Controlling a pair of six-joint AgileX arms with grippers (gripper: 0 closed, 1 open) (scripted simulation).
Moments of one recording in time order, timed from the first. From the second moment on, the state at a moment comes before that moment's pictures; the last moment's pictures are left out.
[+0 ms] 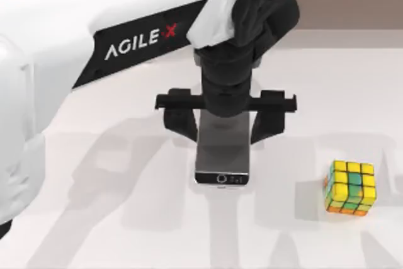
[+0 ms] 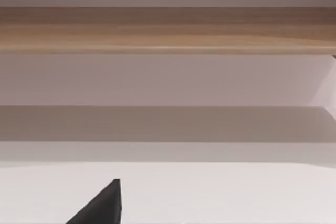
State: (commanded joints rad) left arm -0.79 2.16 1.85 -1.21 -0.01 -0.69; right arm 0.00 0.00 0.00 0.00 0.00 0.00
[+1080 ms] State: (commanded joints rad) left arm -0.92 2.23 1.91 -1.23 0.00 -0.89; right arm 0.00 0.00 0.00 0.00 0.00 0.00
